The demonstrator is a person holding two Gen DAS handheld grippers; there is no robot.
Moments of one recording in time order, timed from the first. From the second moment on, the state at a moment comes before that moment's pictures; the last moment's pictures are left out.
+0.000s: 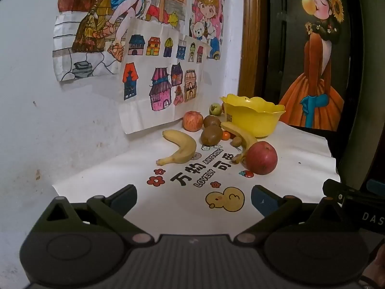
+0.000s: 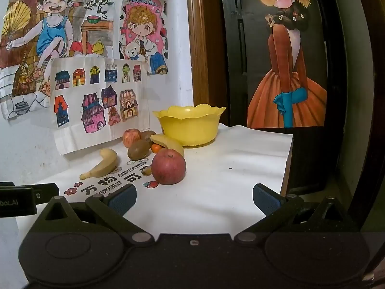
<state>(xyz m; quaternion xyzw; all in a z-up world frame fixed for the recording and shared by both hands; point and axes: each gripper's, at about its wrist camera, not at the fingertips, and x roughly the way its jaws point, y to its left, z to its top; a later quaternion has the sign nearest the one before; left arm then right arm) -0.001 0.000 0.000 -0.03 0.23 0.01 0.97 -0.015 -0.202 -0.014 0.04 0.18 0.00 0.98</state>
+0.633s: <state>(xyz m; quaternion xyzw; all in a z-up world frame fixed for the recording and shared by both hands) 0.001 -0.001 0.000 -0.03 0.23 0.01 0.97 -0.012 -0.203 -0.015 0.04 0.18 0.00 0.98</state>
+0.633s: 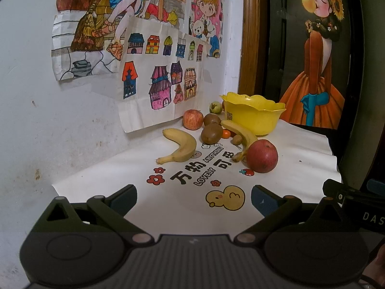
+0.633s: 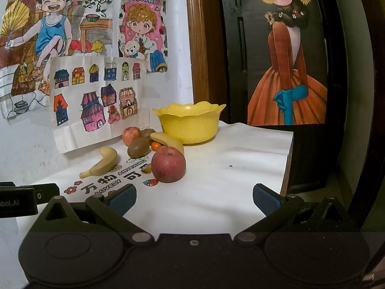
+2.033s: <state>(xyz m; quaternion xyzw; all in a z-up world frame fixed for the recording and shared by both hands) 0.014 0.008 0.008 0.00 0.21 0.00 0.98 -0.003 -0.210 0.004 0.05 0.14 0.07 0.99</state>
